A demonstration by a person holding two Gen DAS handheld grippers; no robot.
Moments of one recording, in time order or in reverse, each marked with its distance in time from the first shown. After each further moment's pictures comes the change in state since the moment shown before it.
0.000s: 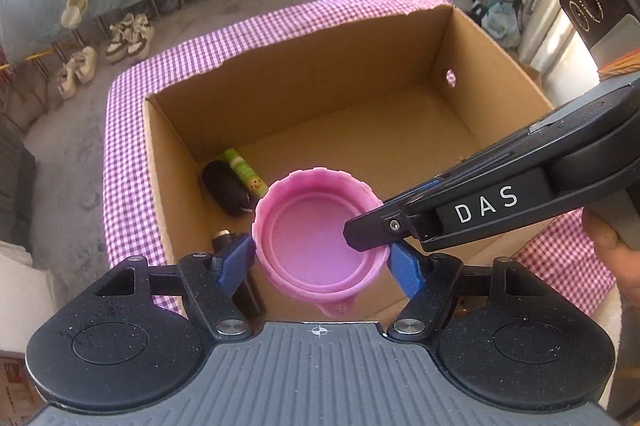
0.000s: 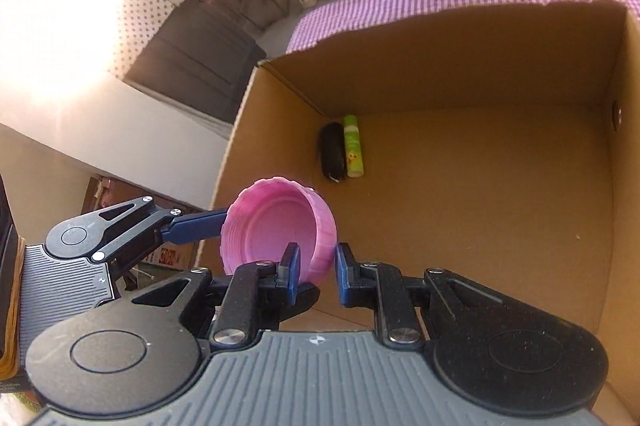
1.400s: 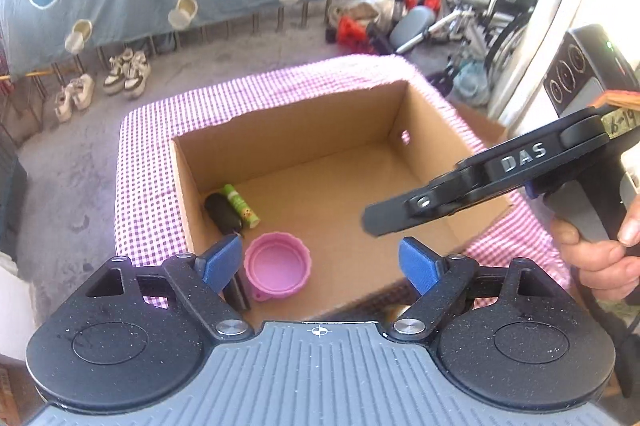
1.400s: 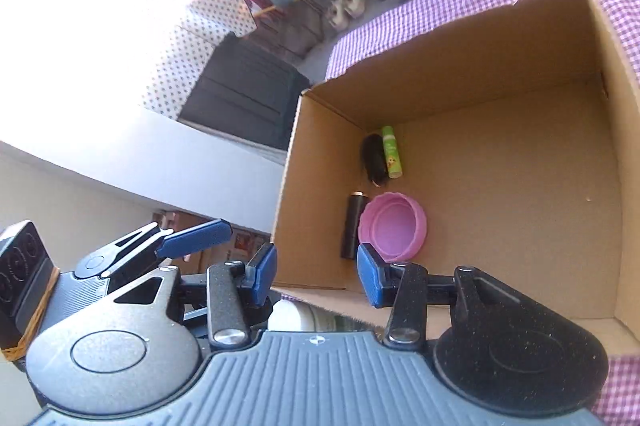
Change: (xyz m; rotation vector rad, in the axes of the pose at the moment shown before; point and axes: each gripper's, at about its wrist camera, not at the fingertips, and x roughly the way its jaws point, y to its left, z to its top) left arm -0.100 0.007 -0.025 -0.050 -0.209 -0.088; right arm -0.088 -0.013 -0.052 0.089 -0.174 0.233
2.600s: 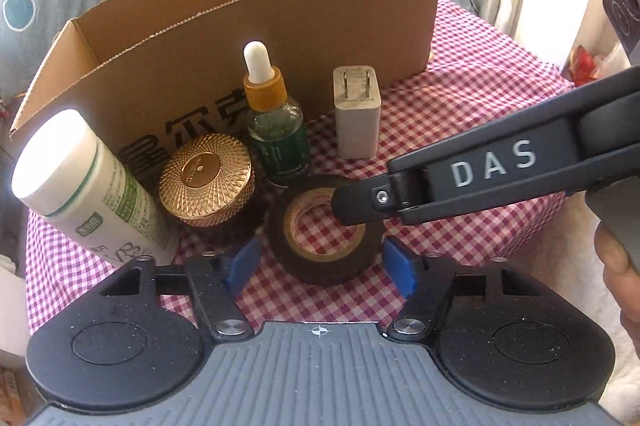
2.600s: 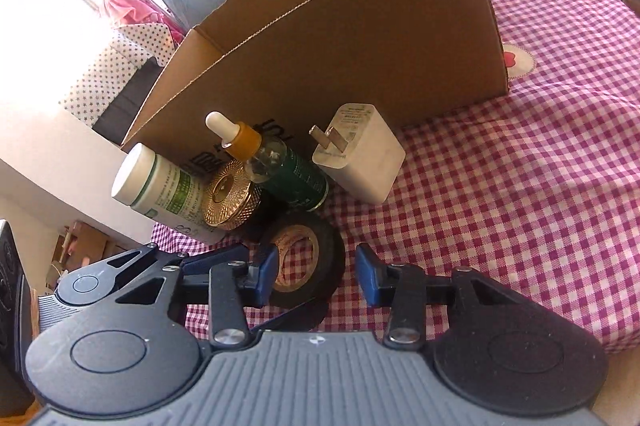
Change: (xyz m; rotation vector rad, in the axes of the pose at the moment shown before) left arm 0.112 -0.094 -0.143 0.180 0.054 0.083; right arm 0.032 -0.075 -0.182 -0.021 -0.197 -0.306
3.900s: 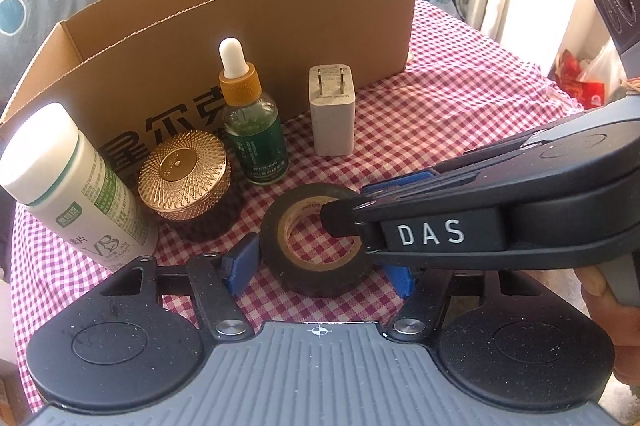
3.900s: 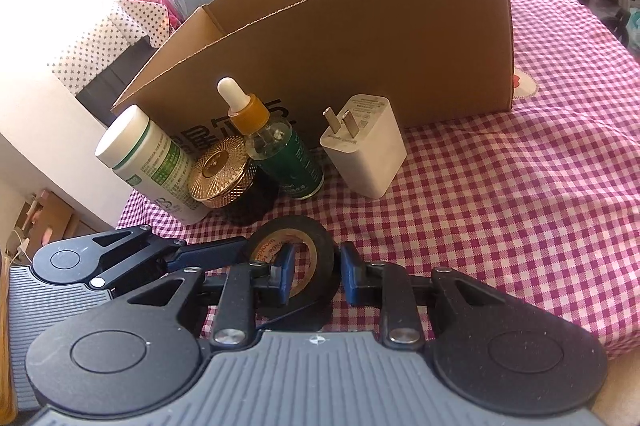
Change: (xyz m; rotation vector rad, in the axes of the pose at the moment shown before) left arm -0.010 -0.014 -0.017 0.006 -0.039 -0.032; right arm 0.002 0.018 -0.016 -0.122 -0.029 -0.103
